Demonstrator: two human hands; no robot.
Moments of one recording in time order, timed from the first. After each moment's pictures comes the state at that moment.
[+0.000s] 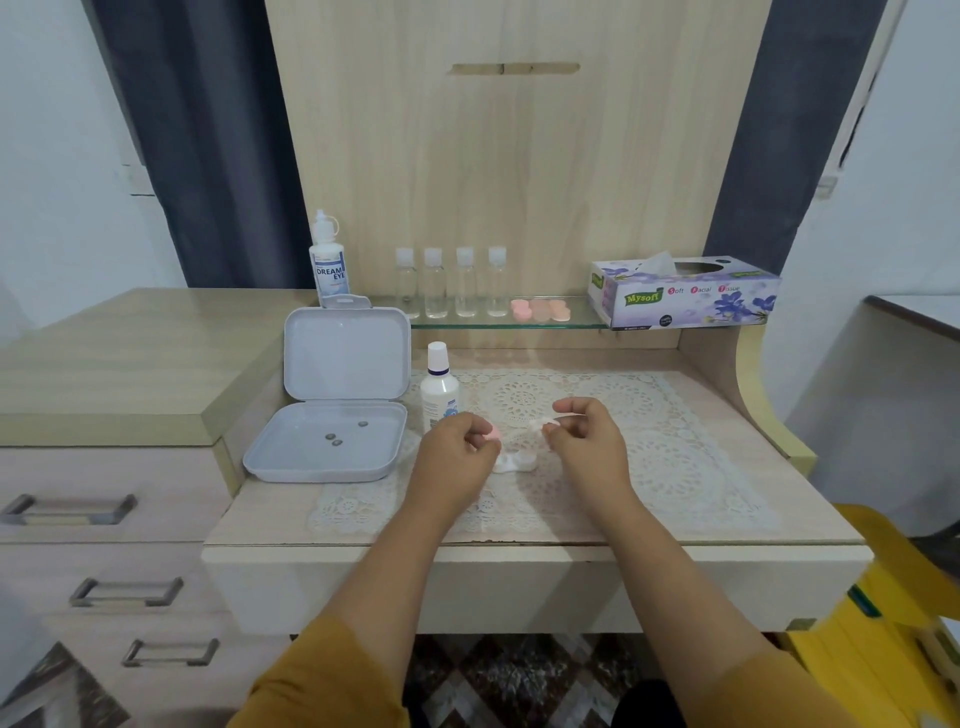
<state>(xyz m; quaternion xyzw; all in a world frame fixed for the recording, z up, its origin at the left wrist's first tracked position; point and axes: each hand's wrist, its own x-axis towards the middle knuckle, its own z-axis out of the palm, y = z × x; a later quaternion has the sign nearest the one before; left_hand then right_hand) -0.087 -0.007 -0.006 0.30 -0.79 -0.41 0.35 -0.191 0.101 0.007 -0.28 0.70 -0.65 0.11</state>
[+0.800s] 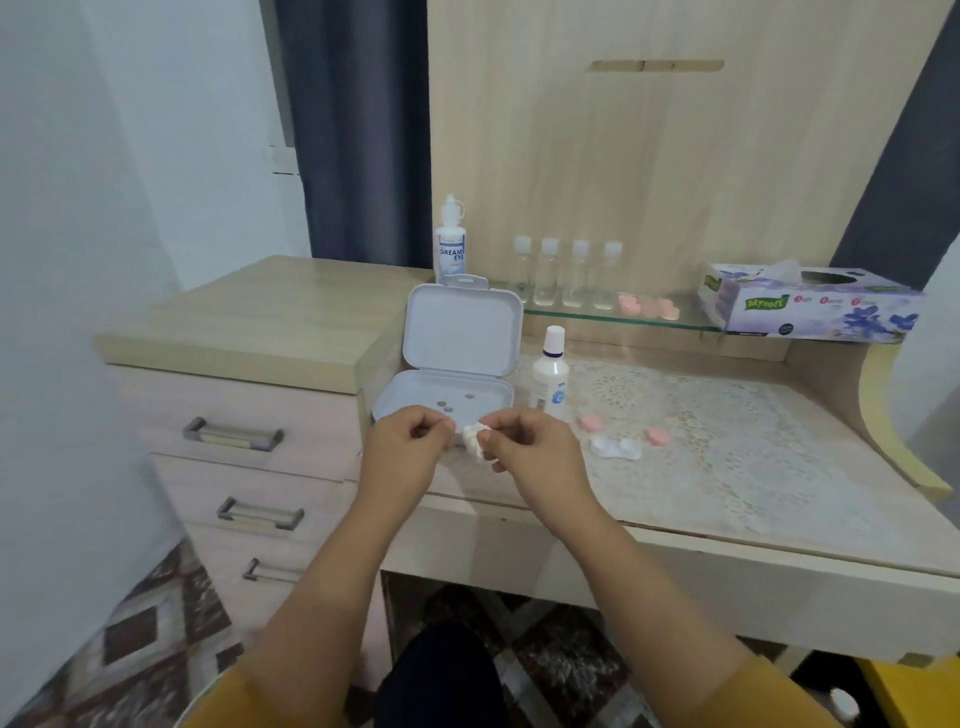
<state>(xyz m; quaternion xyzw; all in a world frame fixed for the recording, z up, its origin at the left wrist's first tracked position) 0.060 -0.048 0.005 0.37 -0.69 -0.43 0.45 -0.058 0.037 0.010 -0.41 0.64 -0.61 0.23</state>
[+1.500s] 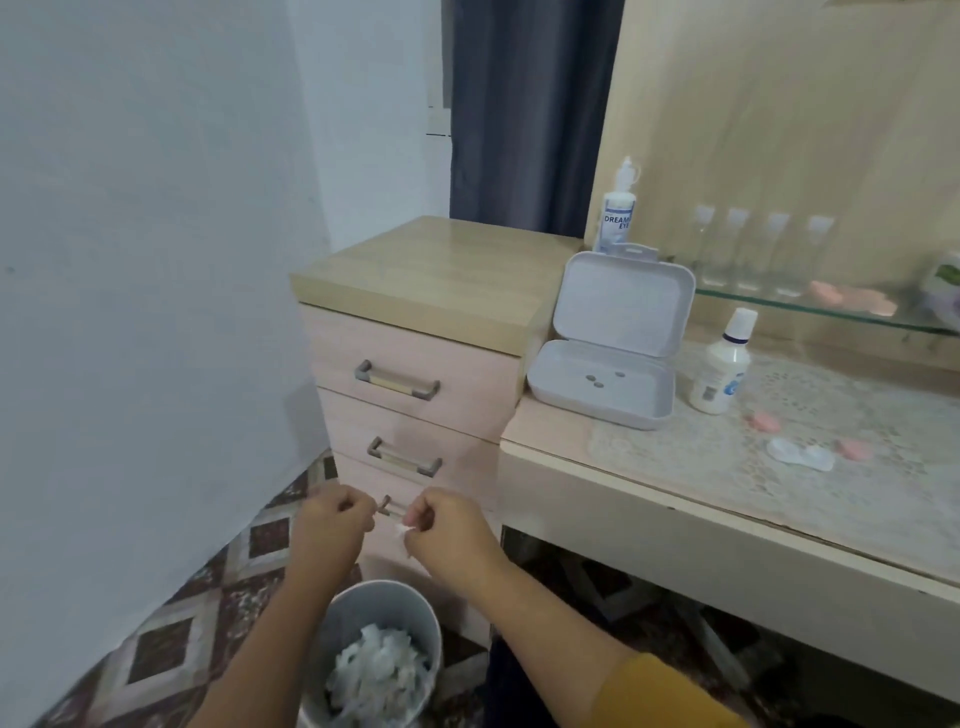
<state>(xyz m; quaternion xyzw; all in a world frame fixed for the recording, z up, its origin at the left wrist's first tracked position) 0.261 -0.085 -0.099 0.61 -0.58 -0.36 0.41 0.126 -0.039 -0.091 -0.58 0.66 -0.34 0.33</state>
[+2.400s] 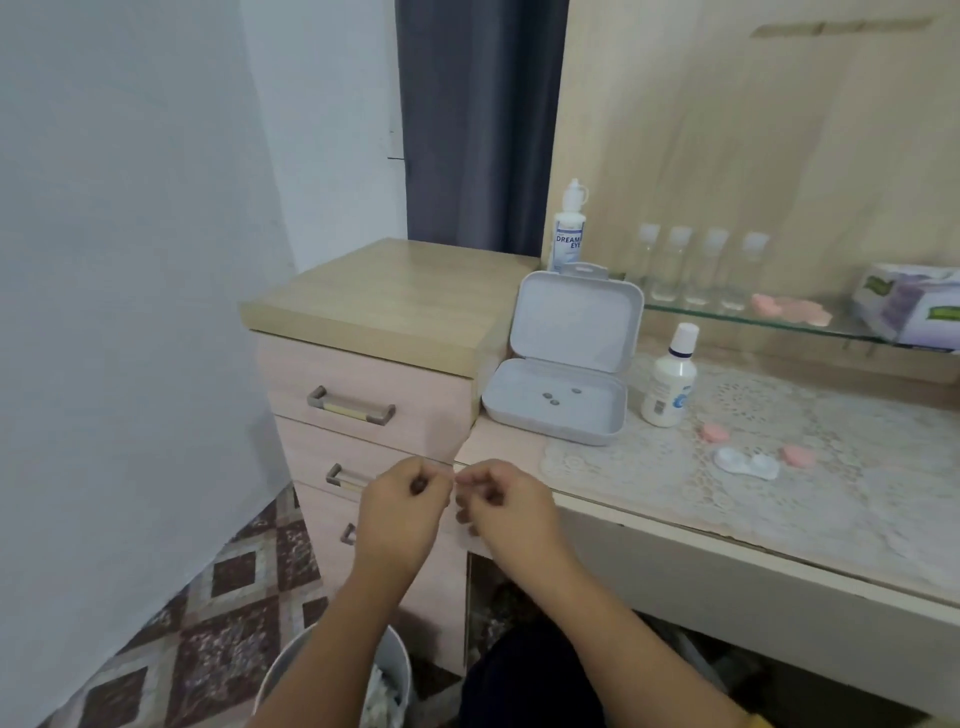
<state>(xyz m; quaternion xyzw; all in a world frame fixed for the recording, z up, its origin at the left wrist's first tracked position) 0.161 -0.054 -0.043 0.51 -0.65 -0.37 0.43 0.050 -0.005 -0.041 -0.48 0.65 -0.50 0.30</state>
